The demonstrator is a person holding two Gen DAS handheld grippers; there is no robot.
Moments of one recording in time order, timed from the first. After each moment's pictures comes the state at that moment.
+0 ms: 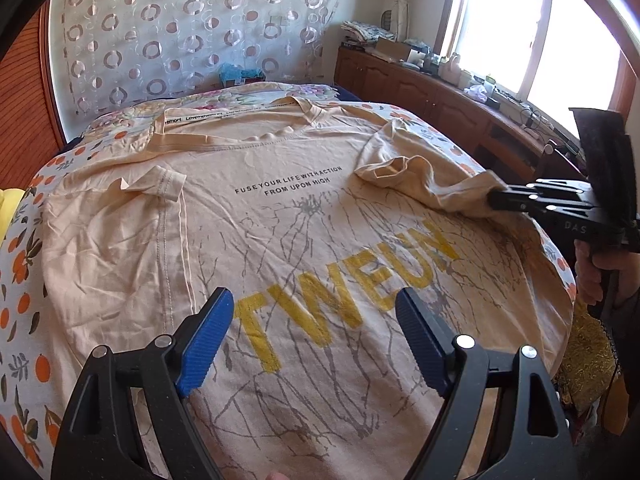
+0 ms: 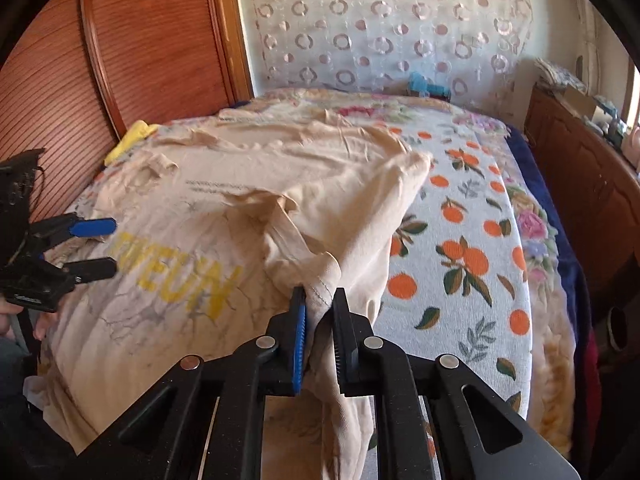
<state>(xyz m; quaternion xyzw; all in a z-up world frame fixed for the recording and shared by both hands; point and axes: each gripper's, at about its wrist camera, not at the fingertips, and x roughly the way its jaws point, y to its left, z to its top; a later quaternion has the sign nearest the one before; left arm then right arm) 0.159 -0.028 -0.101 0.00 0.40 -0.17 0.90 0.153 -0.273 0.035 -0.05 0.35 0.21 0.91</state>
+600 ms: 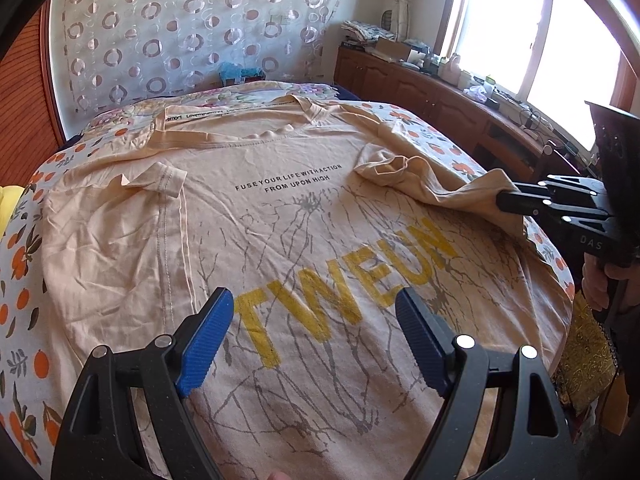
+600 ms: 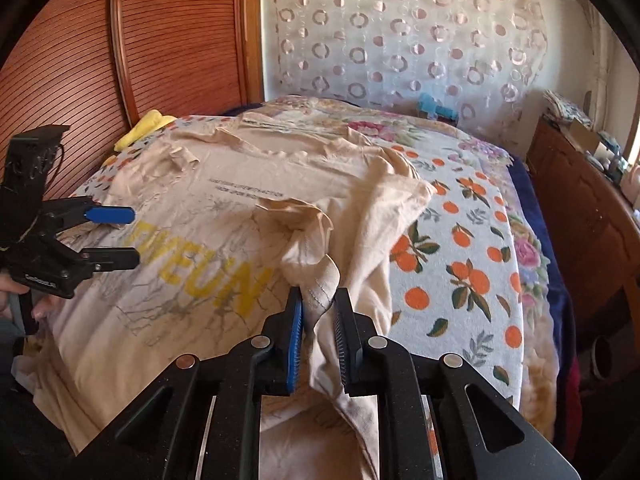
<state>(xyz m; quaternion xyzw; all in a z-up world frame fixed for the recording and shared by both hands) 0.157 -0.028 -0.101 0.00 0.40 -0.18 0.90 0.131 -0.253 0.043 -0.10 0.33 0.21 0.91</state>
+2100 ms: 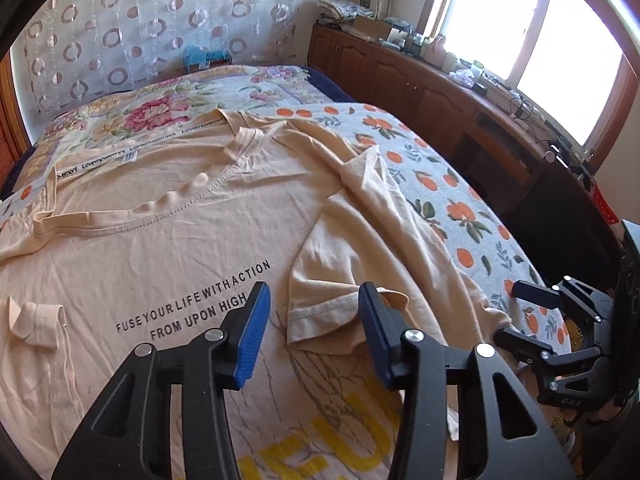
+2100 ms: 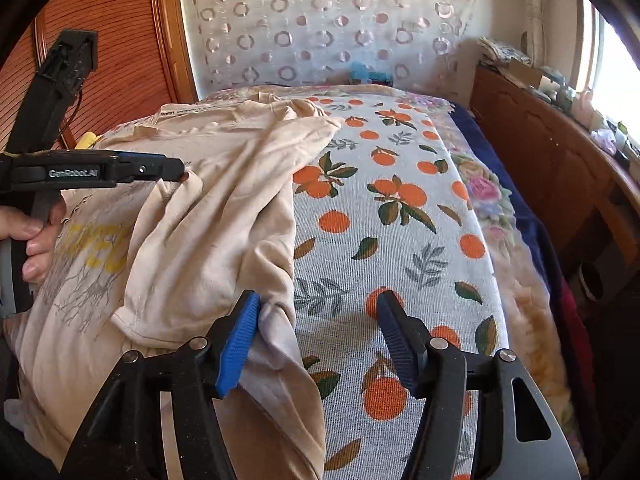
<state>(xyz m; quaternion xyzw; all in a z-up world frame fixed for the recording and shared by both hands) 0.269 -0.110 -0.096 0.01 0.44 -0.22 0.87 0.132 -0.293 0.003 -0.03 0.38 0.10 0.92</state>
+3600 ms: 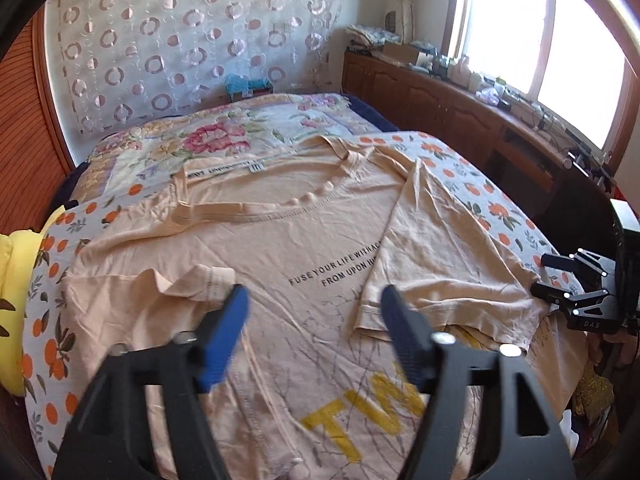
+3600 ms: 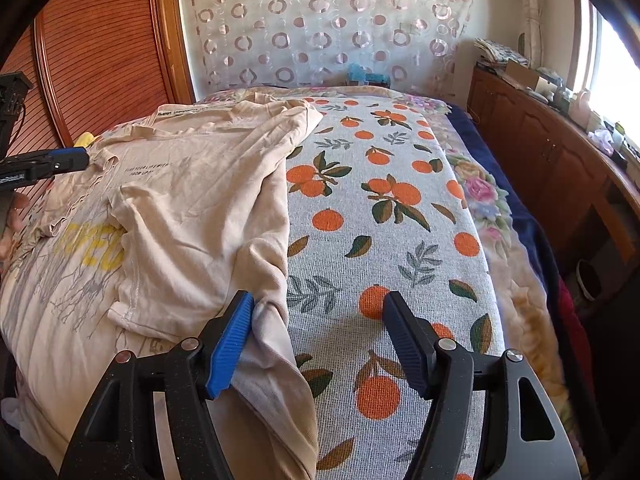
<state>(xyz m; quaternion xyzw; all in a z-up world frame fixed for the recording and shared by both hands) 0.224 -0.006 -0.059 0.03 0.38 -0.16 0.91 0.135 -0.306 0.001 -0.03 0.37 0.11 0.92</state>
